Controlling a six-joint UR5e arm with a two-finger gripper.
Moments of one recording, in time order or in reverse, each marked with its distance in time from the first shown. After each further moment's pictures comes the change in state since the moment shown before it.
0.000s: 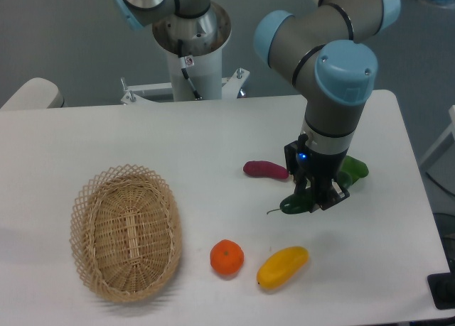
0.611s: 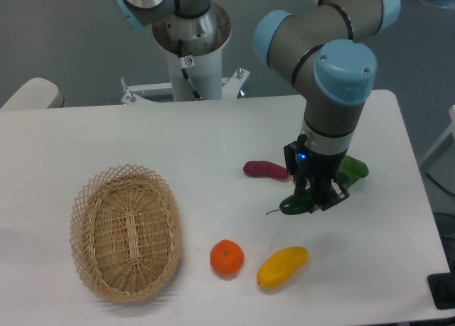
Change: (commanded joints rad) arm -0.040 -0.008 0.000 0.002 0.008 -0.038
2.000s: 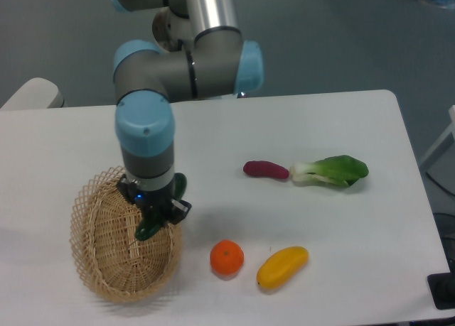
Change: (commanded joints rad) arm -0.426 -0.023 -0.169 0.116 0.054 -1.127
